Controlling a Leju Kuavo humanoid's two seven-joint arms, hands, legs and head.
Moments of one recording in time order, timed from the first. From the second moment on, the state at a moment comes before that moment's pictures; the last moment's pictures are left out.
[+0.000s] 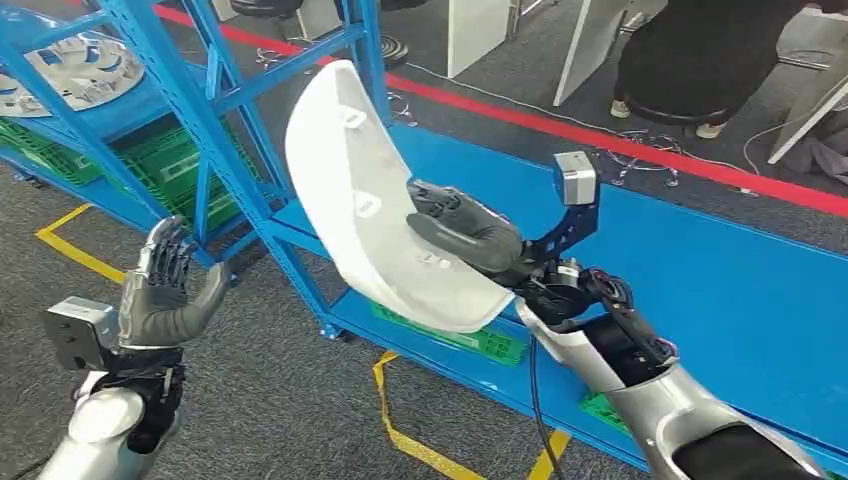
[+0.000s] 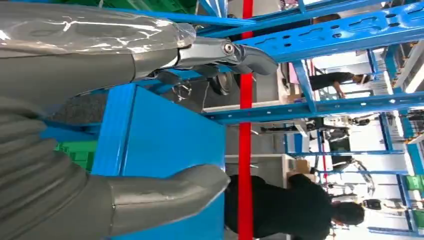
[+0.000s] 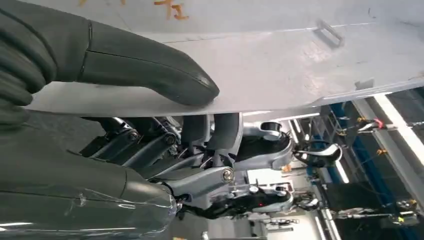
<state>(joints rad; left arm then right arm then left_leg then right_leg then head) -0.29 0.03 -0.40 -1.40 0.16 0.16 -0.37 -0.45 -0.07 0.40 -1.48 -0.79 0.58 0.01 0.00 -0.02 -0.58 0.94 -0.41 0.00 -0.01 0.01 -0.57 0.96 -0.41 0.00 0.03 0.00</state>
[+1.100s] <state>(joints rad) -0.29 0.03 -0.40 -1.41 0.16 0.21 -0.35 -0.43 -0.08 0.41 -1.54 -0.82 0.49 0.04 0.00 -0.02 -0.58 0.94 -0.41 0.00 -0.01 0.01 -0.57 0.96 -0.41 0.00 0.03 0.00</state>
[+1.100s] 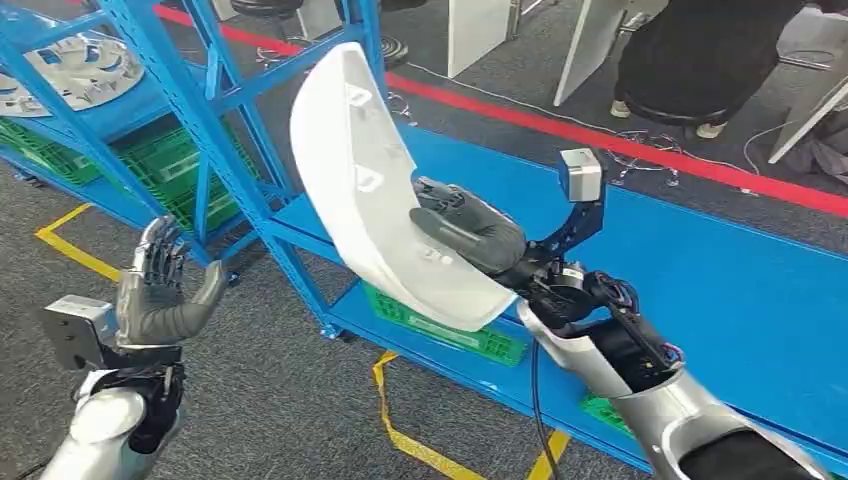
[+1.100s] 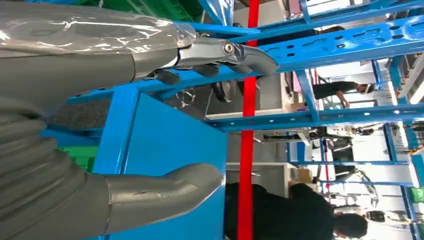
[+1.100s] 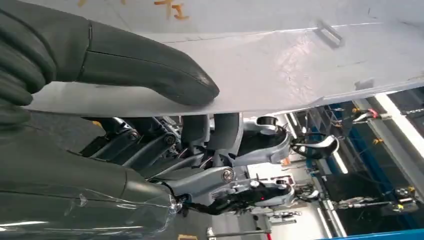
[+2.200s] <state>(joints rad) -0.28 0.03 -0.40 -1.43 0.16 0.21 -0.34 -0.43 -0.08 0.43 -1.57 -0.77 0.40 0.00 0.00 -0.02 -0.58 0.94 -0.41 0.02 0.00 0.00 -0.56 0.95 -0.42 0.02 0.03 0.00</state>
